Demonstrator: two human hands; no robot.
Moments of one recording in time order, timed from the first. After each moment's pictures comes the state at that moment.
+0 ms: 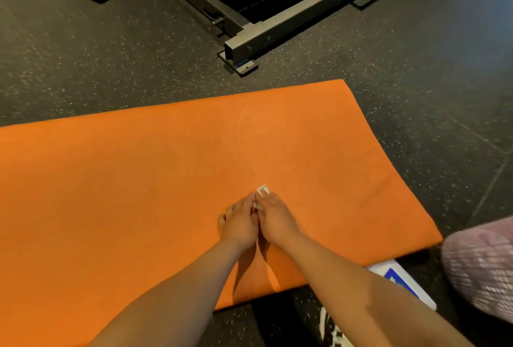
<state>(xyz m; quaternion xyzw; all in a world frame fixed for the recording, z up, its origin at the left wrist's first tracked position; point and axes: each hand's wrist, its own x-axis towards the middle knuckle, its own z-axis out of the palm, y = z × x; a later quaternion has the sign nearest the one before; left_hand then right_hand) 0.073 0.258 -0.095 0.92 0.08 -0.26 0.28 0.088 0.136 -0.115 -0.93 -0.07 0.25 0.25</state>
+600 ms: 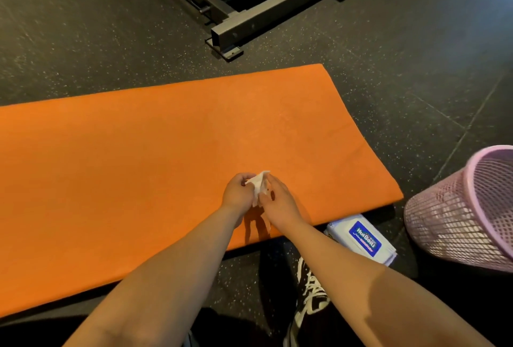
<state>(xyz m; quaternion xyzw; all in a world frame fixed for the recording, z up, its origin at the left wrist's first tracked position) 0.023 0.220 -0.043 0.72 0.24 -0.22 0.61 0.001 0.100 -0.053 -0.85 0.11 0.21 0.48</state>
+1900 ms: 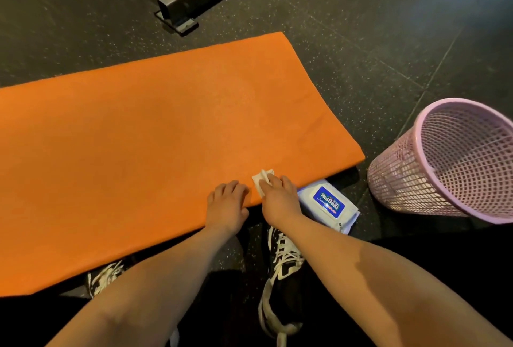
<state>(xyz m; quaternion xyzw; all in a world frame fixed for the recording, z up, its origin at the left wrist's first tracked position) -0.053 0.180 -0.091 0.95 -0.12 -0.21 0.18 -0.058 0.019 -0.069 -0.96 0.01 0.25 0.10</state>
